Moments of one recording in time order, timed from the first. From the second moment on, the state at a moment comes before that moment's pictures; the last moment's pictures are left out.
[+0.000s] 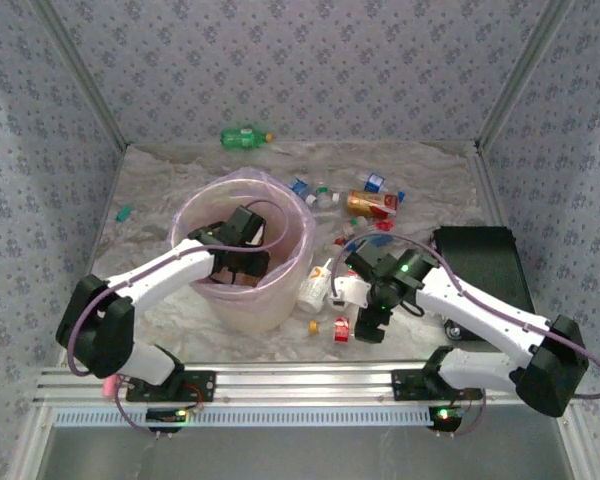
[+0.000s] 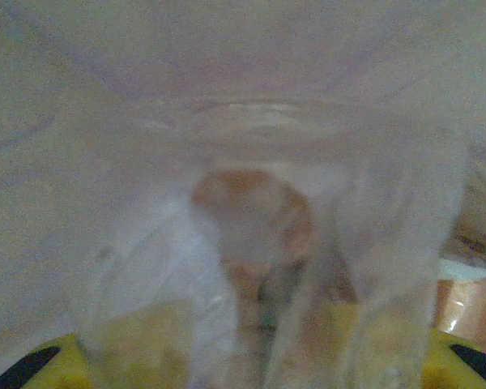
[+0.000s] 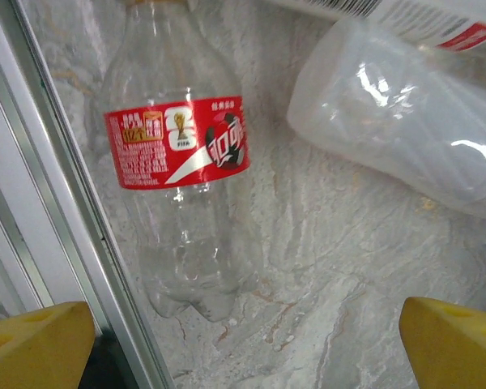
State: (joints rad) left arm -0.65 1.46 0.96 -0.62 -0.08 -0.31; right arm 0.84 1.18 0.91 -1.12 -0.04 -0.53
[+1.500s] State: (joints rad) left arm -0.66 1.05 1.20 -0.87 -0.16 -0.31; right arm 0.91 1.40 0.74 -0.86 0.03 -0.55
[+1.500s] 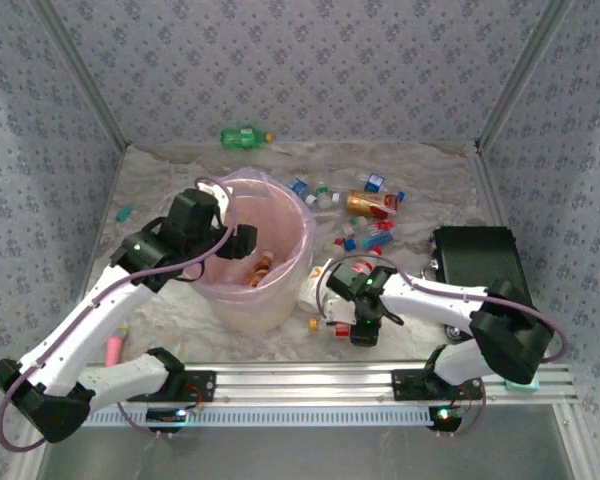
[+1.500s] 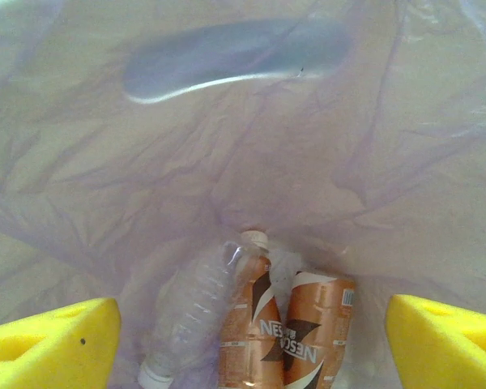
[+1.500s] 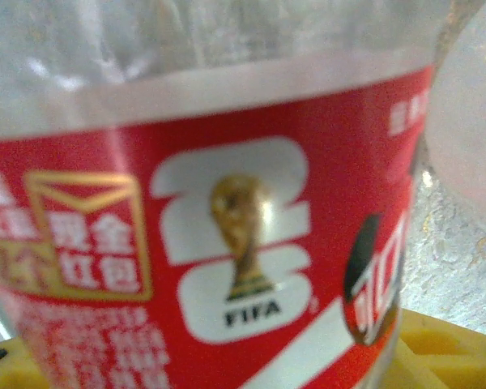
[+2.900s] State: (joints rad) left arm -0.66 1.31 1.50 -0.36 0.40 -0.59; right arm 0.10 1.10 1.26 -0.76 -0.52 0.04
